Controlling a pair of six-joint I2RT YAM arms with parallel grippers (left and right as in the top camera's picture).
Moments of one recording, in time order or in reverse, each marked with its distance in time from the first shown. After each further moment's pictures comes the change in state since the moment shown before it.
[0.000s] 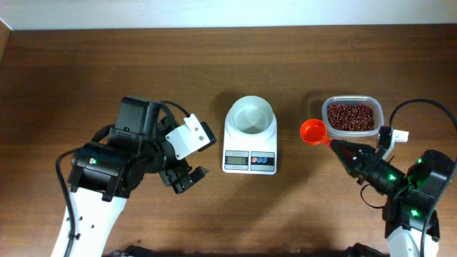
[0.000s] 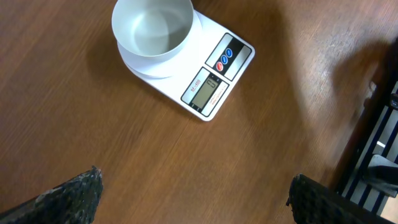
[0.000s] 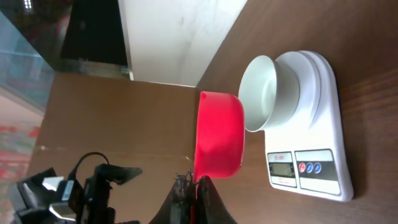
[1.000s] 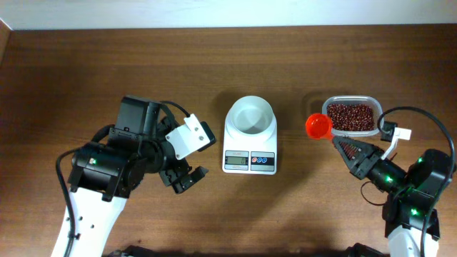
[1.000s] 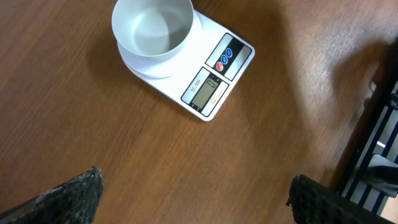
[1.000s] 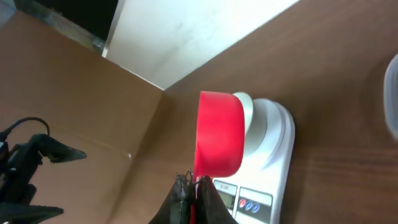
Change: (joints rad) left arm 0.000 0.000 0.000 0.000 0.000 0.000; right arm 0.009 0.008 0.005 0.048 0.075 -0.391
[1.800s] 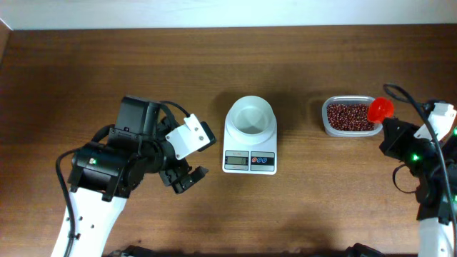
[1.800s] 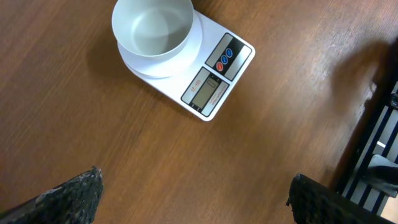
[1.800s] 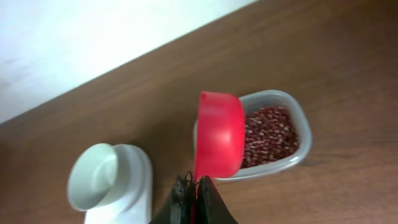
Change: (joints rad) left arm 0.000 0.000 0.000 0.000 0.000 0.000; right arm 0.003 0.074 0.498 -0.650 0.685 -0.338
